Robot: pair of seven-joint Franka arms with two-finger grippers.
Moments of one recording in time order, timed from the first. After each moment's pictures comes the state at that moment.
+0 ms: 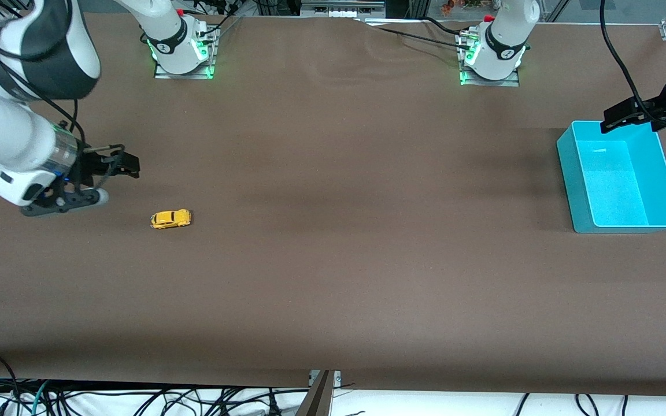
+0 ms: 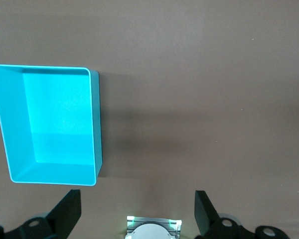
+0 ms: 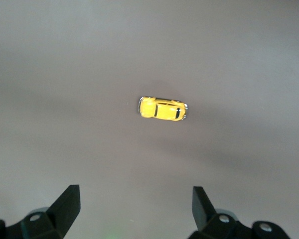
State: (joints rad) left arm 0.21 0.01 -0.17 -1.58 0.01 1.41 -0.02; right arm 0.20 0.28 -0.06 -1.53 0.00 1.59 -0.21
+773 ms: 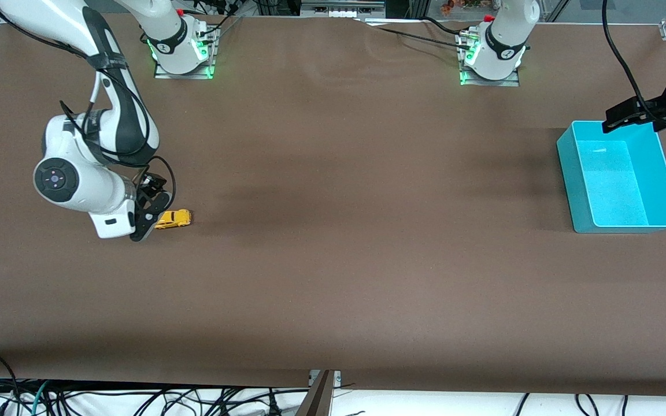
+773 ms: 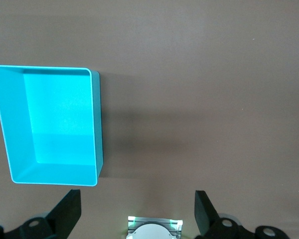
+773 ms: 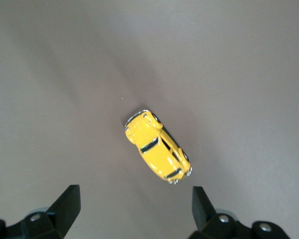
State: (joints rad) left arm 0.21 0.01 -0.17 -1.58 0.01 1.41 -0.01; right arm 0.20 0.38 -0.07 -1.89 -0.02 2.11 -0.95
